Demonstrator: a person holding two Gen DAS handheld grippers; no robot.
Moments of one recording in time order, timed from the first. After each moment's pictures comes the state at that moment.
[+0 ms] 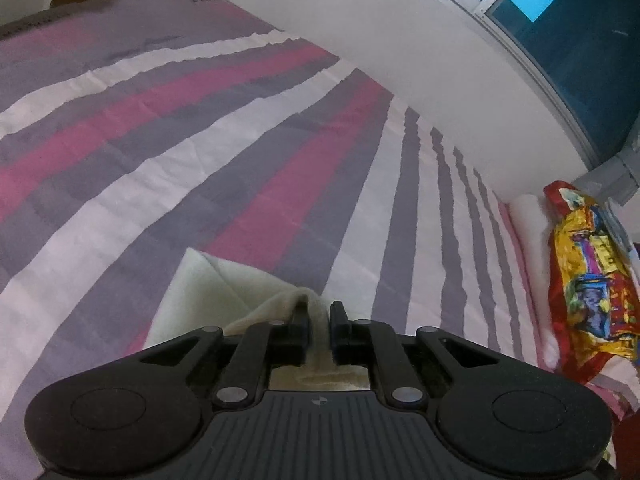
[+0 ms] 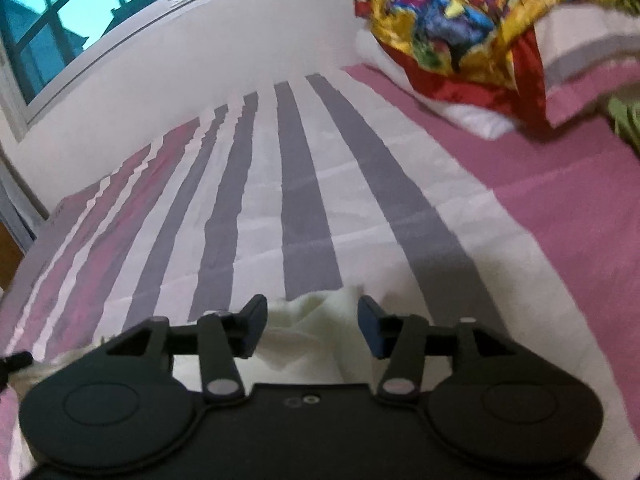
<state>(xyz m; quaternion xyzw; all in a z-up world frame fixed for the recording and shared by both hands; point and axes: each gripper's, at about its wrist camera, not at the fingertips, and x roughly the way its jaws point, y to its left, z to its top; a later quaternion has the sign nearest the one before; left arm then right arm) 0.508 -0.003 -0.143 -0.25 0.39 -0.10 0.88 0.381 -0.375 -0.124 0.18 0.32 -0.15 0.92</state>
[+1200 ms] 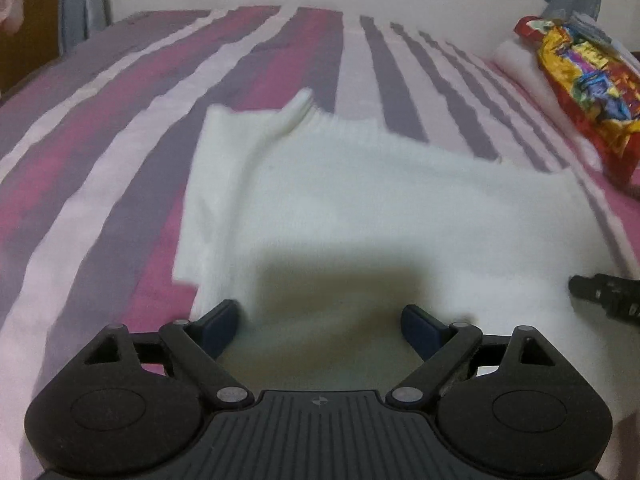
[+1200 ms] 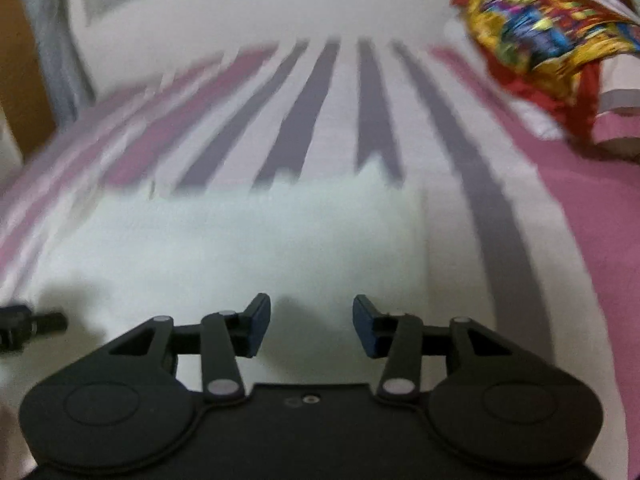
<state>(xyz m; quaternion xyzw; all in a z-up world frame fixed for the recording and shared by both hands) 0.387 -0.031 -0.199 -0.01 0.42 -0.12 0.90 0.329 -0.300 -0.157 0.04 0.41 -0.07 0.91</state>
